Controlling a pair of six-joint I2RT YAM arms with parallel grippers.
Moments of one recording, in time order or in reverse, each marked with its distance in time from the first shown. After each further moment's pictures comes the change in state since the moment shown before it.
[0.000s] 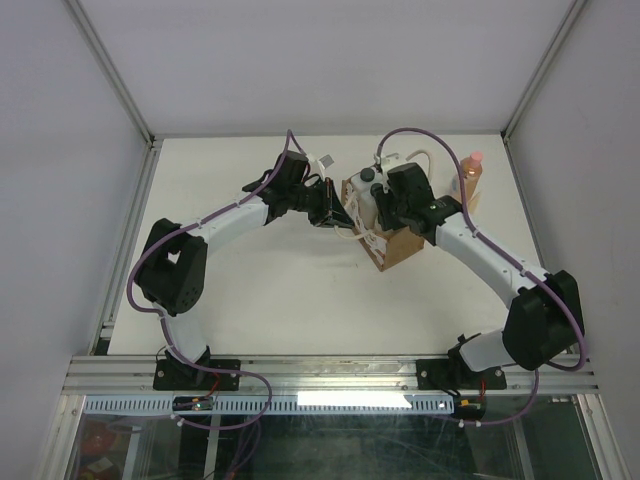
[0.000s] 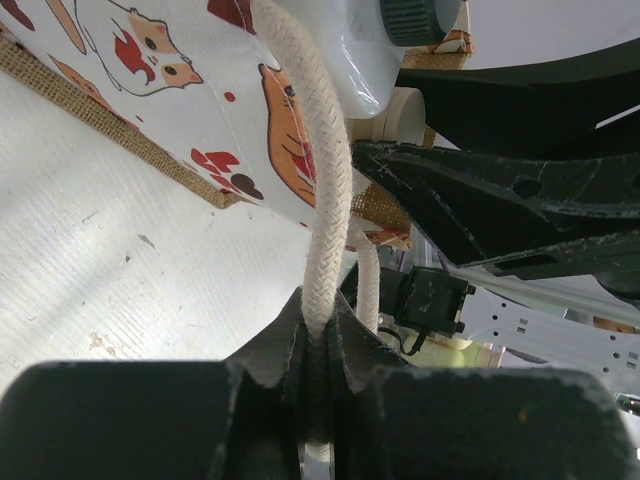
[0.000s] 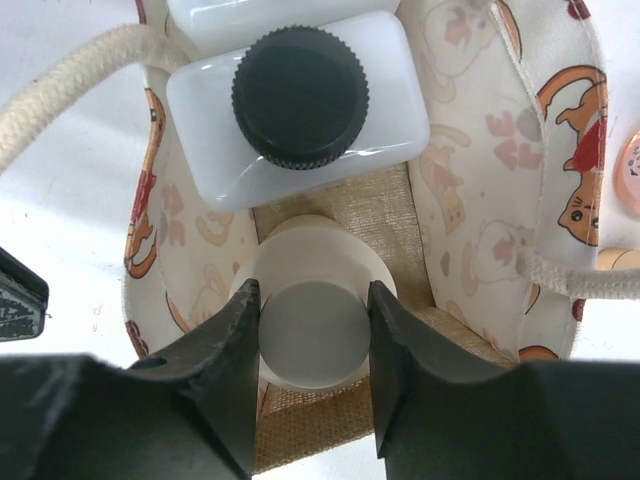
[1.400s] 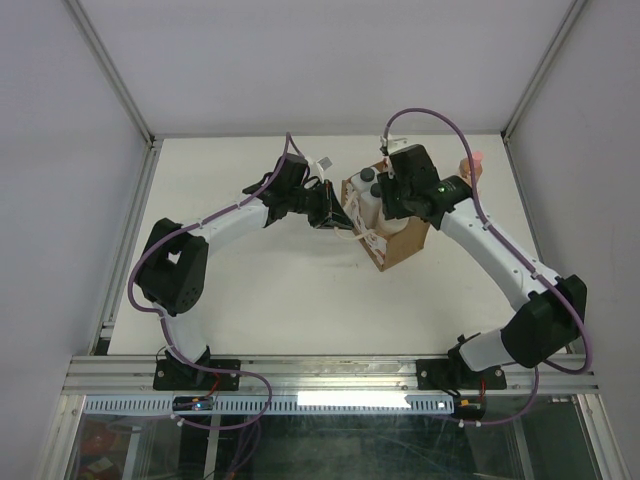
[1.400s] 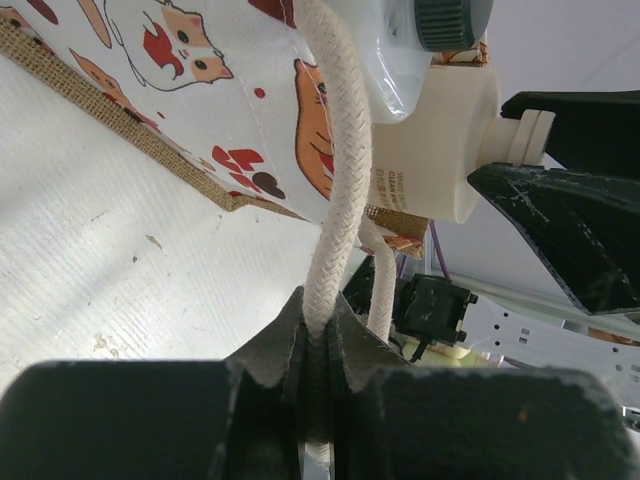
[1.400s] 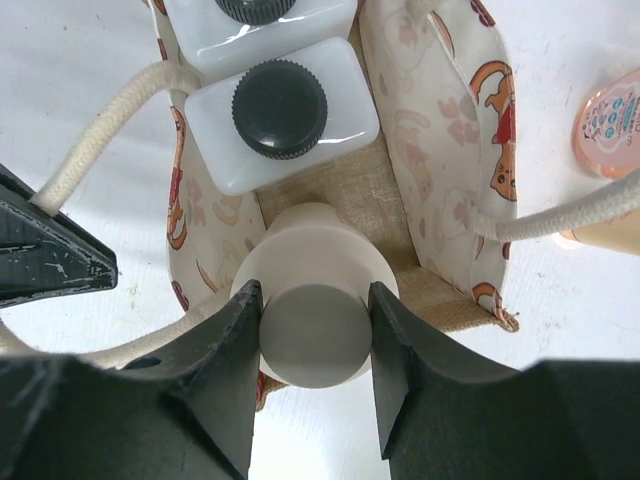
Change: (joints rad) left arm 0.000 0.000 -0.028 0.031 -0.019 -0.023; right arm 0.008 0.007 0.216 -0.244 0.043 0.070
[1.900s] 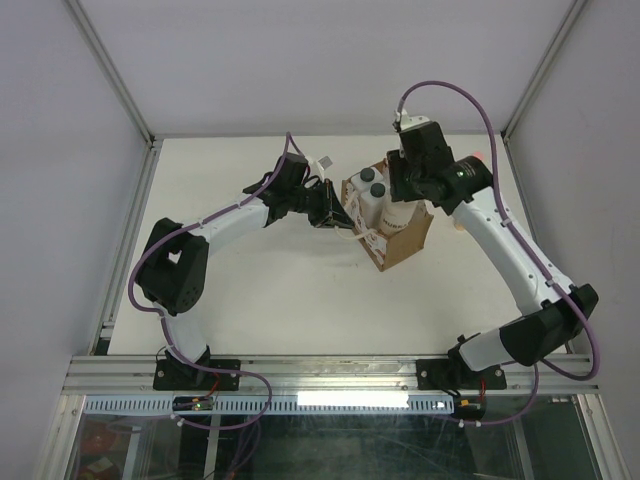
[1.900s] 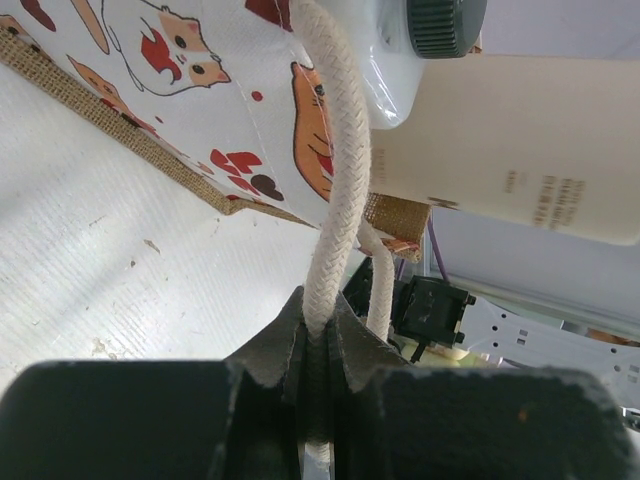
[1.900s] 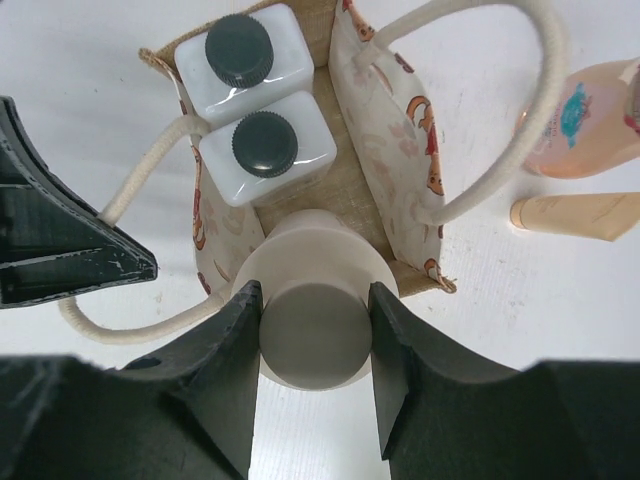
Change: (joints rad) left arm 0.000 0.004 0.005 0.007 0.001 -0.006; right arm -0.004 0.013 0.237 -0.193 0.055 0.051
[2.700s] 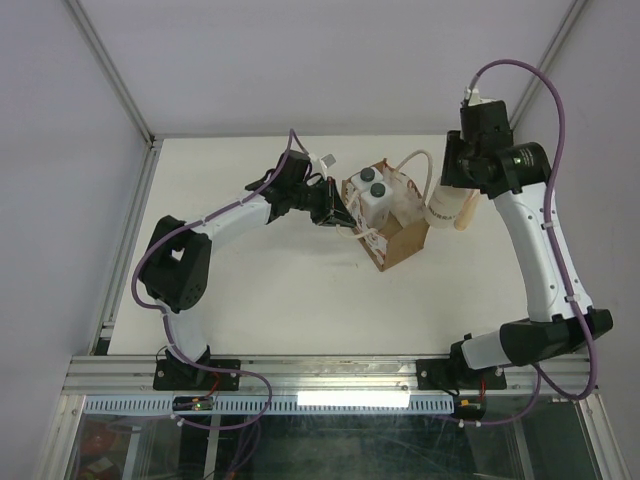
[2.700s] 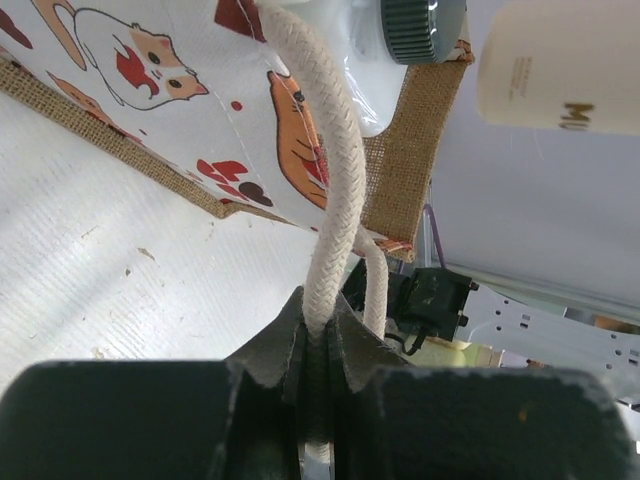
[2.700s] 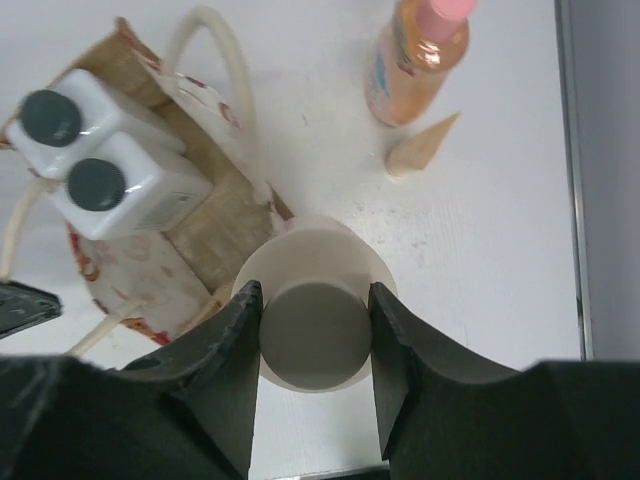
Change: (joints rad) left arm 0.000 0.027 0.042 -0.016 0.029 0.029; right arm -0.230 -0.010 0.254 -0.247 0.037 0.037
